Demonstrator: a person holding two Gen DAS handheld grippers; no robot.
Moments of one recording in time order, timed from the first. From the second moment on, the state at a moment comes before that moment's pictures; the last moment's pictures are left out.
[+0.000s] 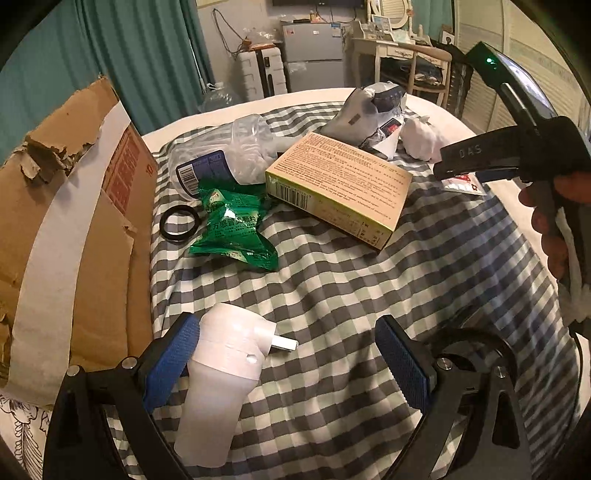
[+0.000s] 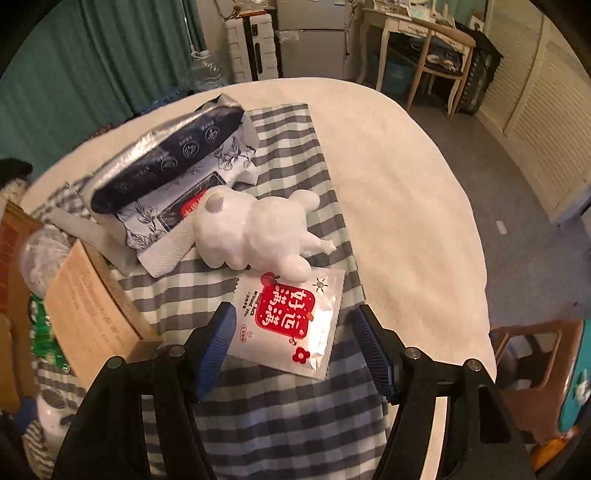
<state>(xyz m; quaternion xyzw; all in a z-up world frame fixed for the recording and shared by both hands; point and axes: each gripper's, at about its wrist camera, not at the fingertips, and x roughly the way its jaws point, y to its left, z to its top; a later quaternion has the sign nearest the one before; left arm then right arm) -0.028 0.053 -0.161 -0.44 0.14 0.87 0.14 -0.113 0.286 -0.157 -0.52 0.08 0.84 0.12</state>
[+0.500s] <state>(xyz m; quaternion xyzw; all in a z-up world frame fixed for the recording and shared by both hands) -0.026 0.055 -0.171 -0.45 0.15 0.87 0.09 -0.106 0.276 -0.142 -0.52 0.03 0.84 0.14</state>
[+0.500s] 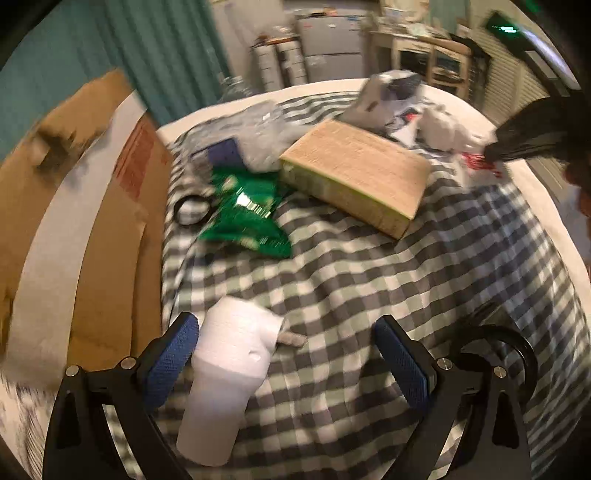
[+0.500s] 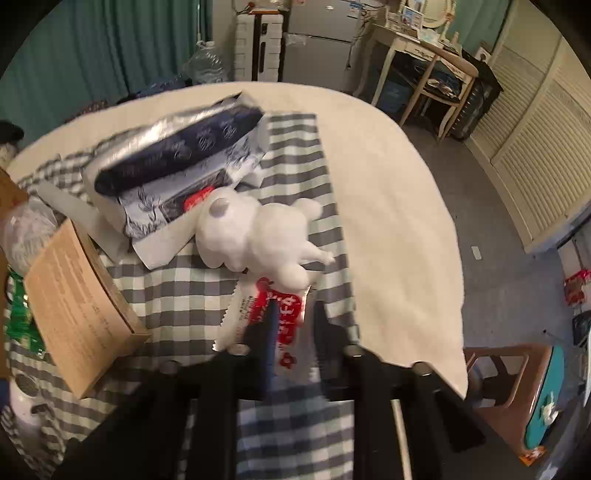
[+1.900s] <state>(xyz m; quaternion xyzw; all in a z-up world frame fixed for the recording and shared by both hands) -0.026 0.054 -0.151 -0.51 0.05 0.85 0.14 -0.109 0.266 -0.156 -0.54 0.10 0.83 0.10</state>
